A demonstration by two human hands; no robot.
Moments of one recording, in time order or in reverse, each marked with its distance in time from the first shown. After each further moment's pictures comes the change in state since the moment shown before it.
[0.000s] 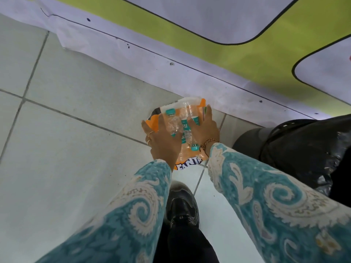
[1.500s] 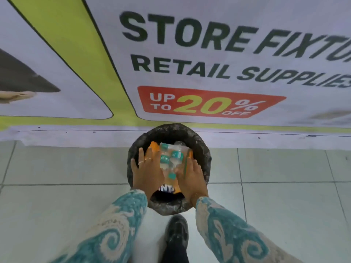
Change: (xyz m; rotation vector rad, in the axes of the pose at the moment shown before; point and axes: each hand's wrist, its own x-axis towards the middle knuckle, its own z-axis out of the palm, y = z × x) left_hand -0.326 0.181 0.031 0.814 -0.084 0.711; right_hand -0.234 0.180 -0.303 0.094 0.190 -0.103
